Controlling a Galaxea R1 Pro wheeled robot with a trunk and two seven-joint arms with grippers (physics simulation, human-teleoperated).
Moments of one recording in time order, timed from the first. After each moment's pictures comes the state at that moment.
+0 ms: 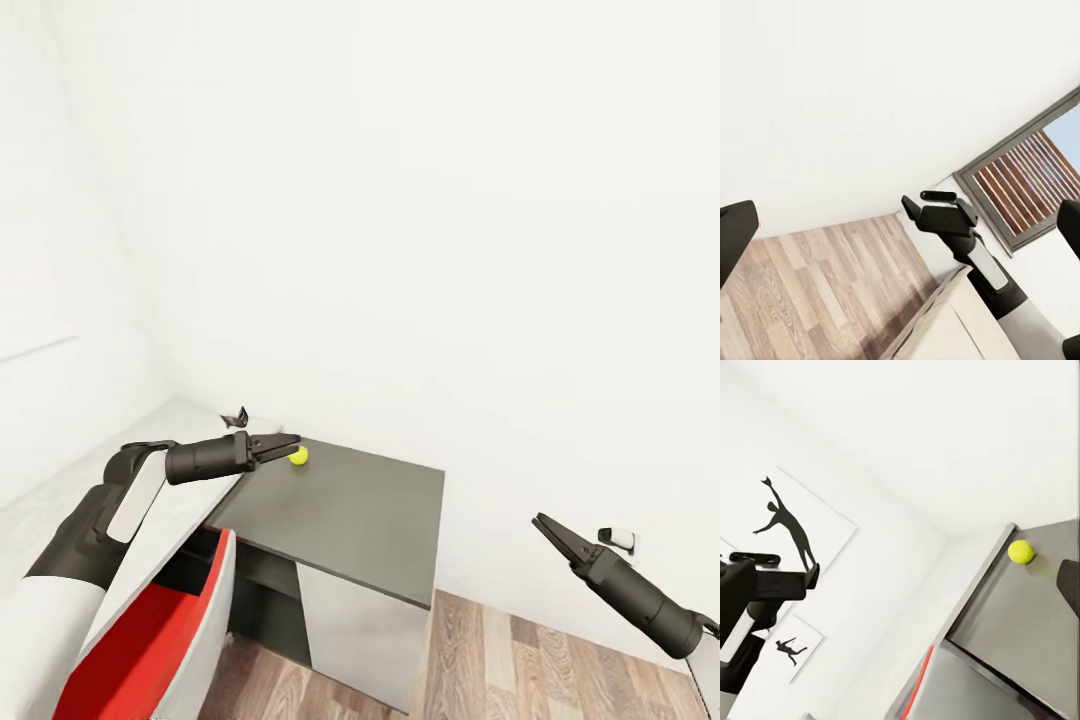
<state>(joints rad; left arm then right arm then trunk) -0.73 0.25 -0.10 -1.17 0.65 1.03 -1.04 -0.18 -0.20 -0.47 -1.31 -0.67 0.70 1.12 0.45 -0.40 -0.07</state>
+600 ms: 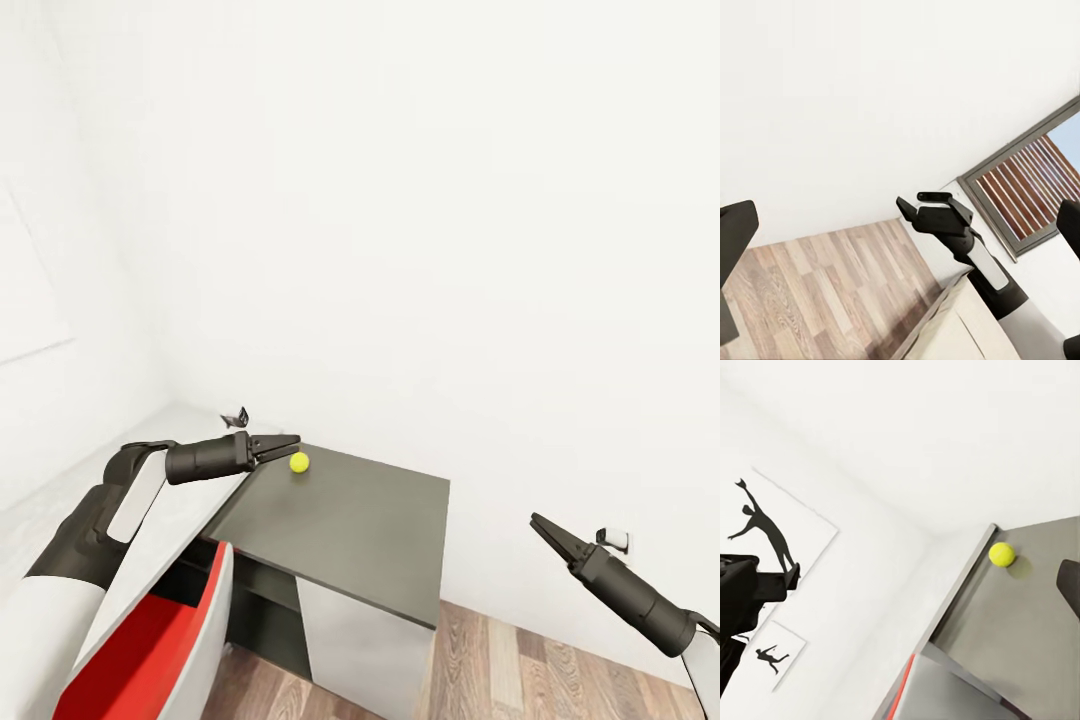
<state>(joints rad) -0.73 0.25 -0.10 -1.17 0.65 1.03 -1.04 -0.18 -0.20 -0.46 -1.32 -0.67 0.71 1.06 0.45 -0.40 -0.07</state>
